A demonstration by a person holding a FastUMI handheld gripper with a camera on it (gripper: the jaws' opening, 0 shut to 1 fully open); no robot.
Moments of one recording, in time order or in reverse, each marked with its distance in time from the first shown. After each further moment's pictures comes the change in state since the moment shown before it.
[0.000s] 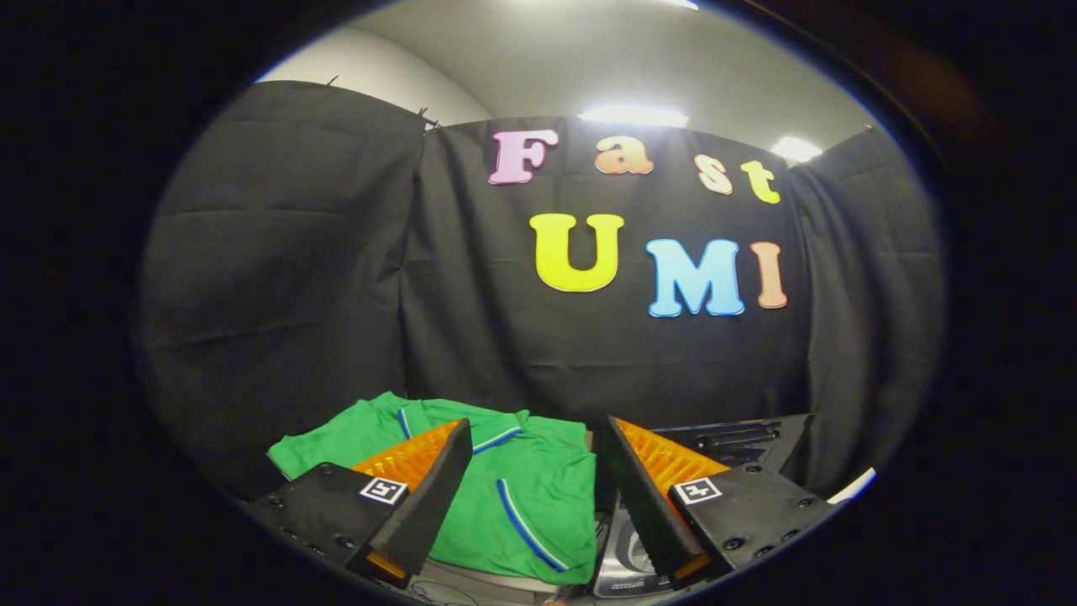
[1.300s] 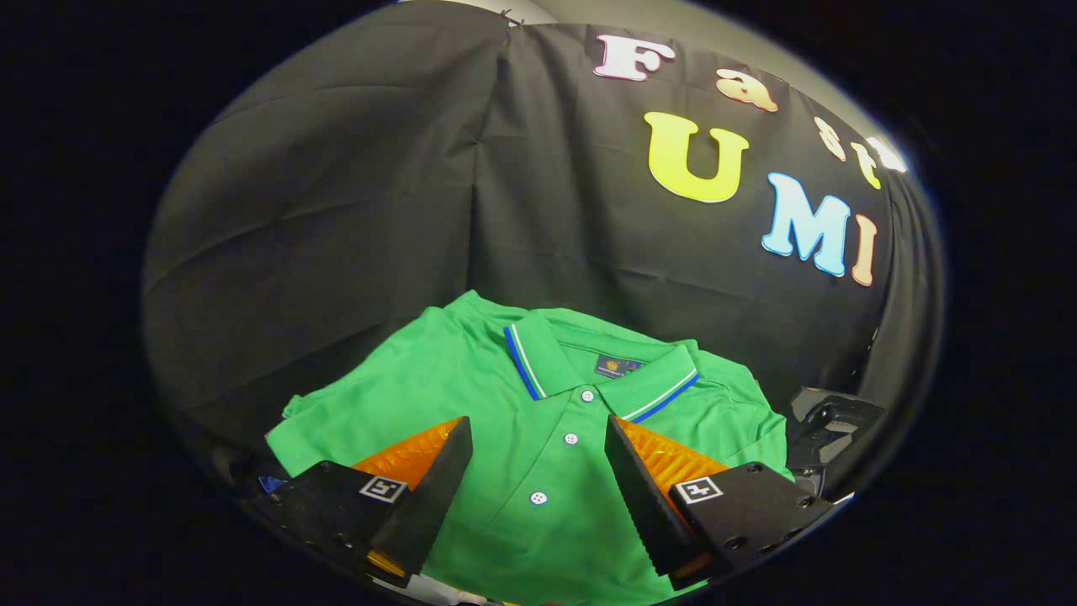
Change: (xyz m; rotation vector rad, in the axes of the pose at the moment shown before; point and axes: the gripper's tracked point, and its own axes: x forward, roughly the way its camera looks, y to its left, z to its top) arm 0.102 0.132 -0.108 -0.128 0.416 0.080
